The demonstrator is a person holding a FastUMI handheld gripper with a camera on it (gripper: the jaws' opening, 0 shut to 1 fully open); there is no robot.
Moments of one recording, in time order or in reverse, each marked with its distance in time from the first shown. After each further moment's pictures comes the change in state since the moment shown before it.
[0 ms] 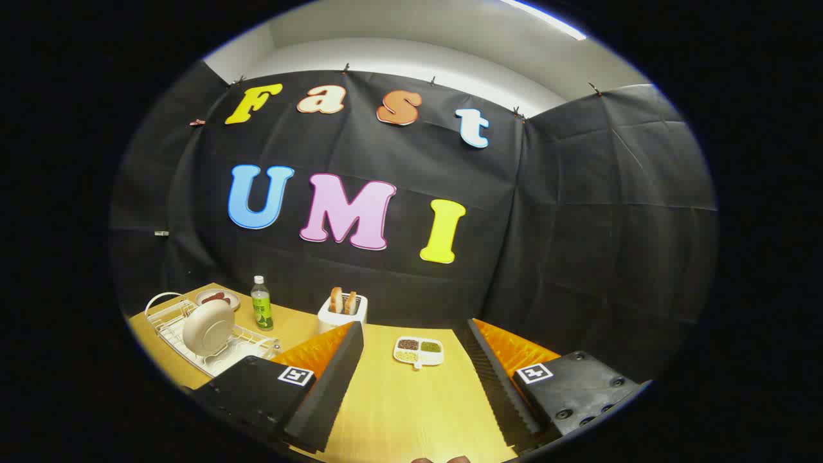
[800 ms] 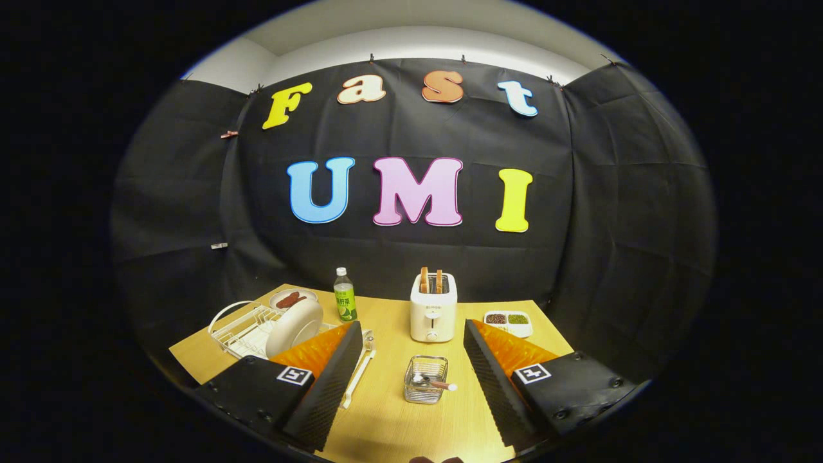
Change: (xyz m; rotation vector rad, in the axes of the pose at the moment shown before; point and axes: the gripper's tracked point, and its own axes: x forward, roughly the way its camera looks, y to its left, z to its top) arm -0.025 0.154 -0.034 0.102 0.109 0.283
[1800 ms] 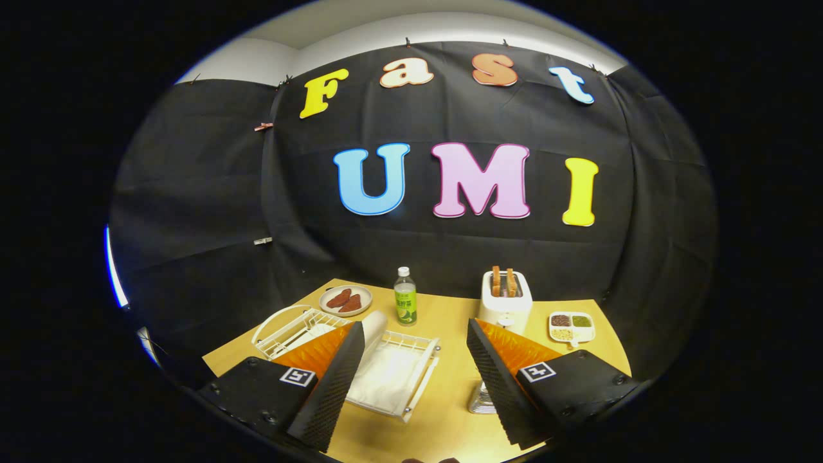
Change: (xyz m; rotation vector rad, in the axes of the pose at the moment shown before) arm 0.062 0.124 0.023 0.017 0.108 0.236
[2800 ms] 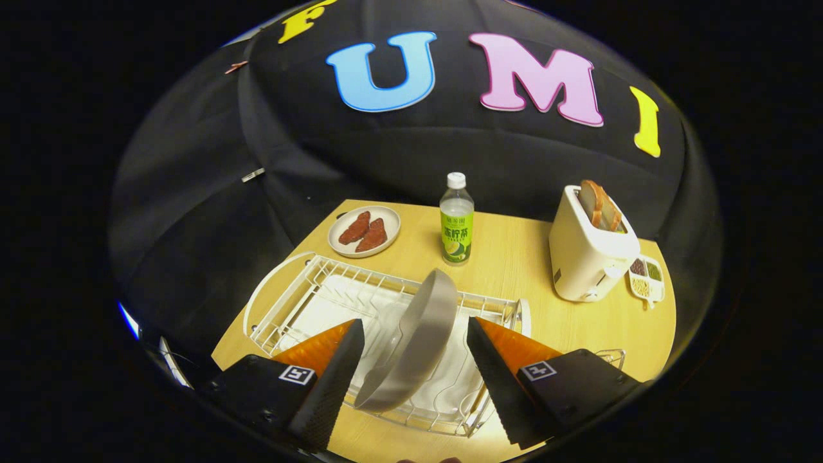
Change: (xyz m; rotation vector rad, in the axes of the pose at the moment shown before) arm 0.171 0.064 -0.120 0.085 0.489 0.017
